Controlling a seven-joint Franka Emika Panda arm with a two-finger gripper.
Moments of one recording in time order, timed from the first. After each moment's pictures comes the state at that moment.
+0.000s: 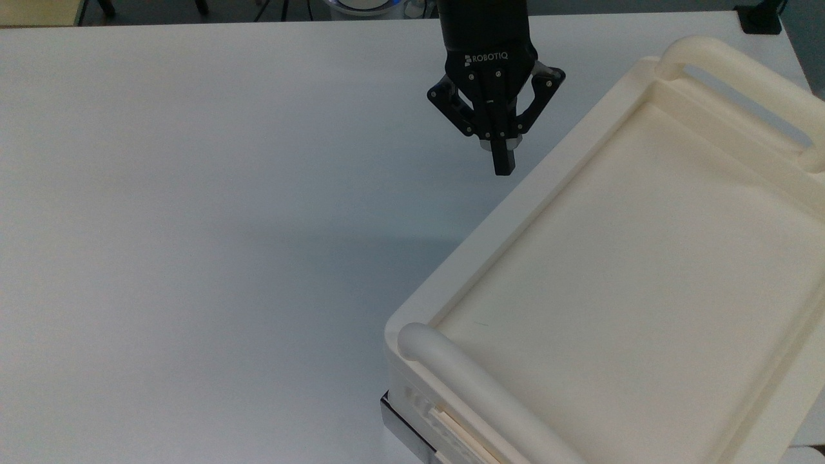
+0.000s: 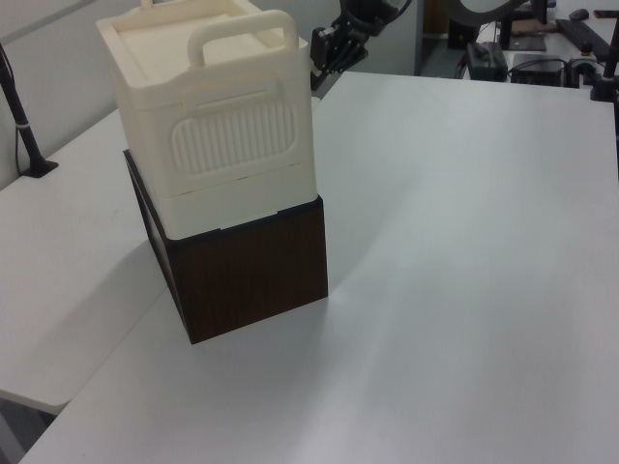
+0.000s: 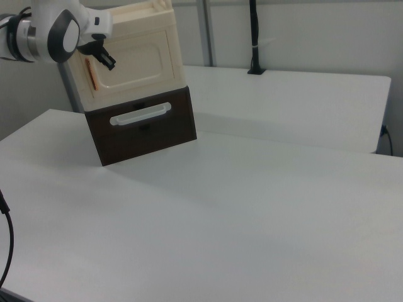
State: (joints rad) arm 0.01 0.23 0.28 -1.52 0.01 2.43 0.62
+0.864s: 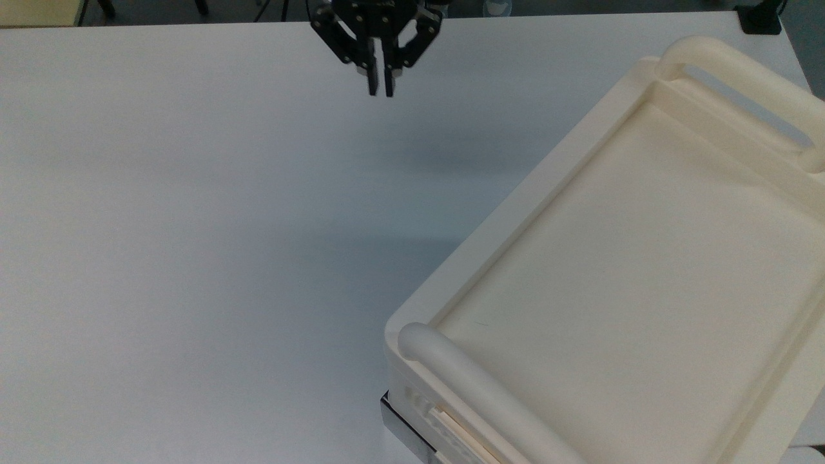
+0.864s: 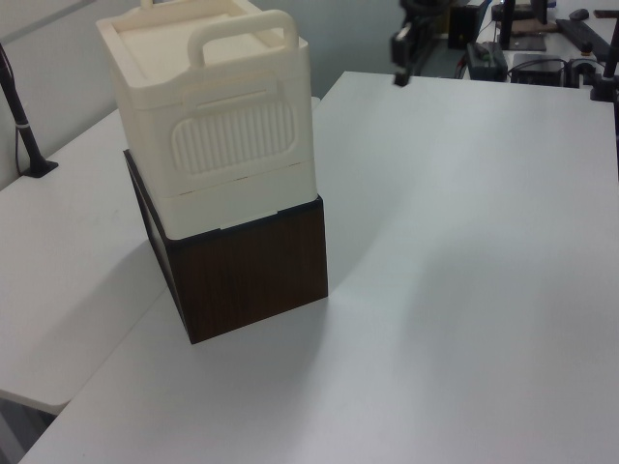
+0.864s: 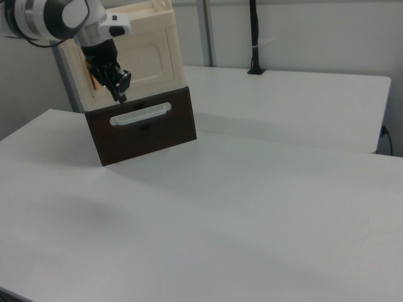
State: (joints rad) arm -0.06 0.09 0.17 -1.53 0.01 1.82 0.23
